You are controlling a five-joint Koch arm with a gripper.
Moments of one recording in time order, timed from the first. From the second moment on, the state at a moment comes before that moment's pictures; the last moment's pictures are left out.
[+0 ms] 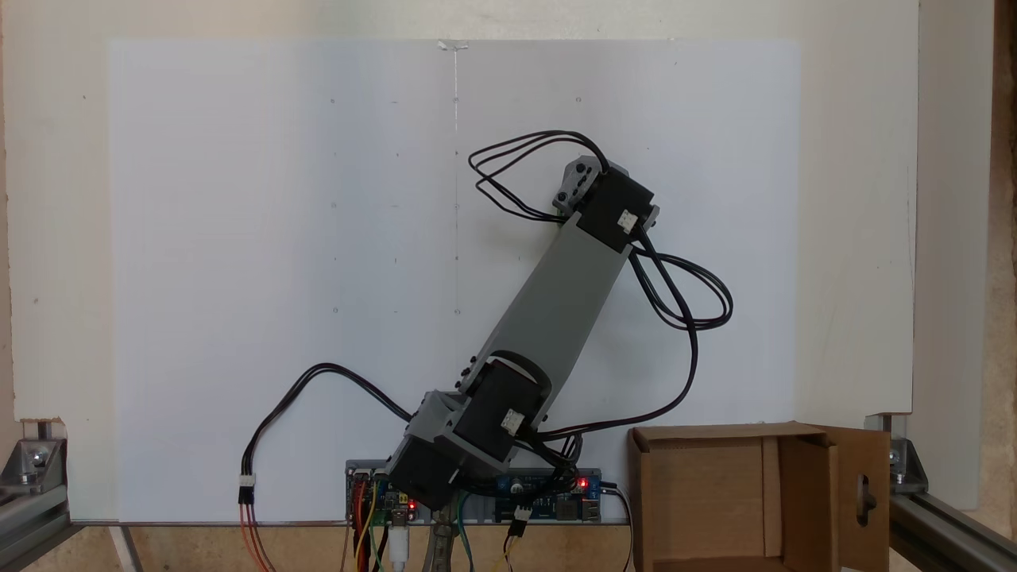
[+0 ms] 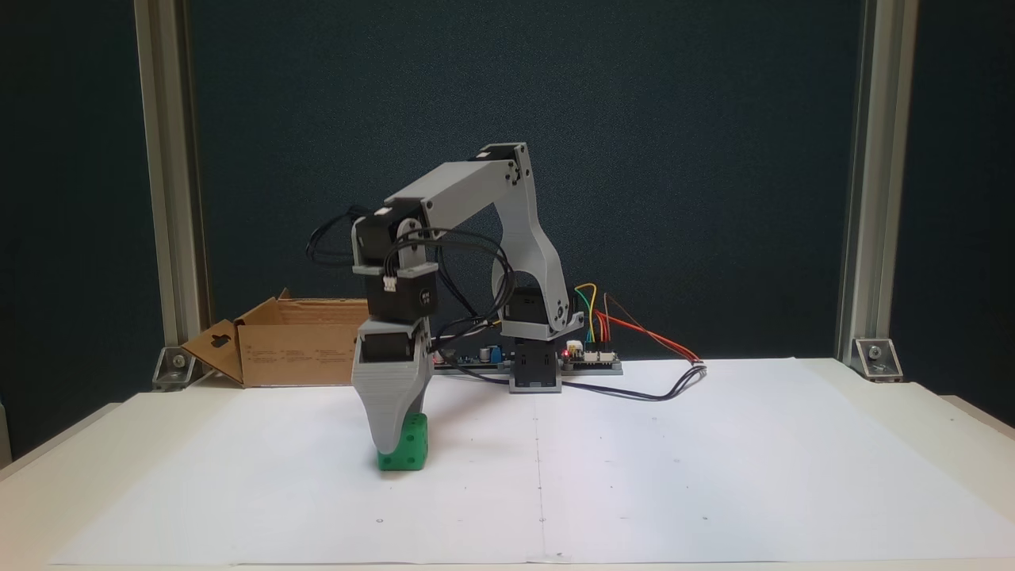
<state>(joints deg) 32.4 68.7 86.5 48.3 -29.5</state>
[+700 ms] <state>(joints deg) 32.3 66.8 86.7 43.9 -29.5</state>
